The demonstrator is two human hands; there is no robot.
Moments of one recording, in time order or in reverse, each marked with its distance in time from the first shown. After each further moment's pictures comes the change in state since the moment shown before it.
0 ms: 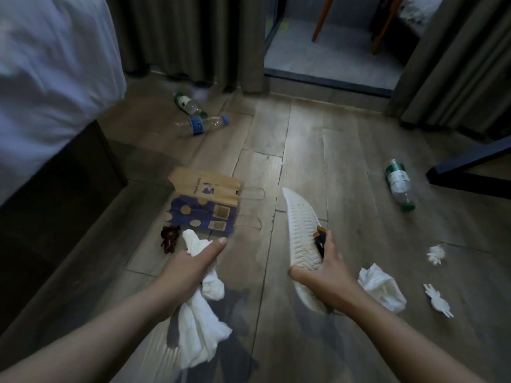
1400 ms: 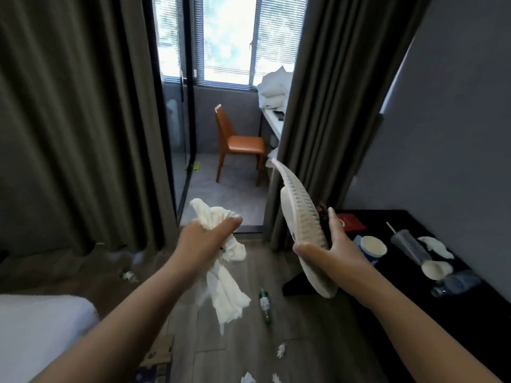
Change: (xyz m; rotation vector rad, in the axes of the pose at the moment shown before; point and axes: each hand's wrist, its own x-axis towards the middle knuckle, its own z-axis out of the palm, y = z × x) left_hand -0.508 0.800 -0.032 -0.194 -0.343 0.633; right_hand -0.500 -0.429 -0.725 0.278 0.364 -0.194
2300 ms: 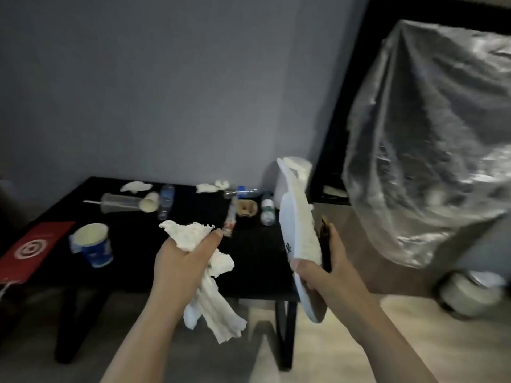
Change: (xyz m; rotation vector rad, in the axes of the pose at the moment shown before) left_hand -0.097 0.015 0.263 0.040 -1.100 -0.001; right_hand -0.278 0.054 -0.022 0.310 1.300 0.623
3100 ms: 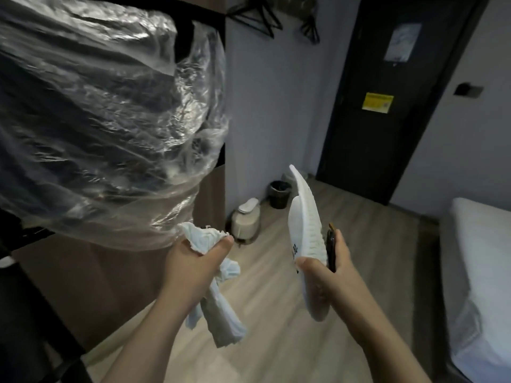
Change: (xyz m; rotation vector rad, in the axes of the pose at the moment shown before) left_hand -0.292 0.042 0.540 0.060 -0.933 0.191; right_hand -0.248 0.178 -0.462 0.086 0.977 0.221
